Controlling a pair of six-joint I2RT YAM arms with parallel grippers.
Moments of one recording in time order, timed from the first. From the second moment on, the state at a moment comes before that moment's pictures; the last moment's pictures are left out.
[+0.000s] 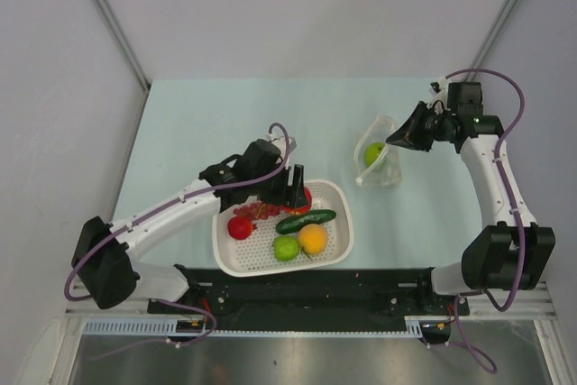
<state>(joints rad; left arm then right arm) -0.79 1.33 1.05 -0.51 0.13 -0.53 -0.04 1.41 1.36 -0.78 -0.57 0.49</state>
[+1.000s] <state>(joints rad) -0.84 1.86 1.55 -0.19 0.35 -0.62 -0.01 1.35 1.36 -0.85 -0.61 0.51</state>
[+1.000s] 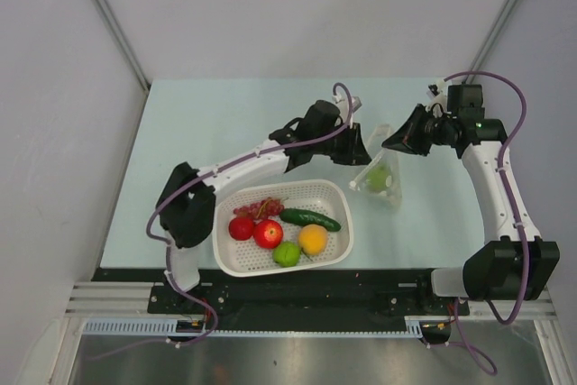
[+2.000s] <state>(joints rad) -0.92 2.22 1.79 -0.27 0.13 -0.63 -0.01 1.33 1.36 -0.90 -0.64 0.56</state>
